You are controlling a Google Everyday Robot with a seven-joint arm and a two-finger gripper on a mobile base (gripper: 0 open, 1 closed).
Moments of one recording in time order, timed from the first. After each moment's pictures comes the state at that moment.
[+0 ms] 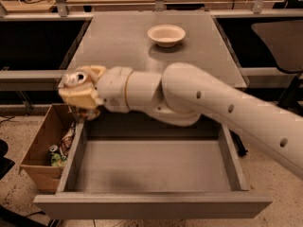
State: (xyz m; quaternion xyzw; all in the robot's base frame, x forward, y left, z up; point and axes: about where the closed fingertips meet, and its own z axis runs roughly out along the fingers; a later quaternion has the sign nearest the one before) arm 0.517 0.176 0.932 -0.47 0.57 0.37 0.56
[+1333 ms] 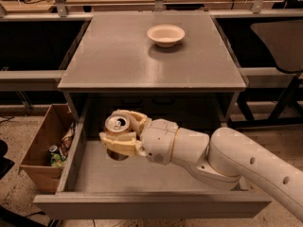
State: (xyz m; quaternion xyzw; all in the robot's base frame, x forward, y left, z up) arm 0.443 0.085 0.857 -0.41 0.57 0.41 0.58
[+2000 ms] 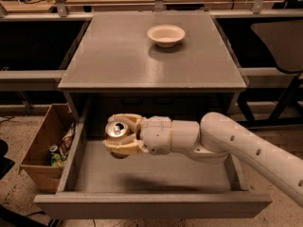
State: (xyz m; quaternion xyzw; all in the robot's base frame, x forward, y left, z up) arm 0.461 0.095 0.815 -0.51 0.50 0.43 0.55
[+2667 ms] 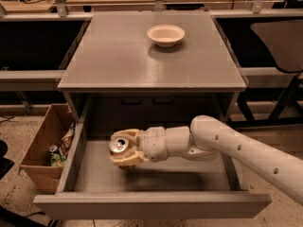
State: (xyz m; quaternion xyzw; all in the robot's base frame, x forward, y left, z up) arm 0.472 0.095 0.727 -0.57 0.51 0.43 0.48
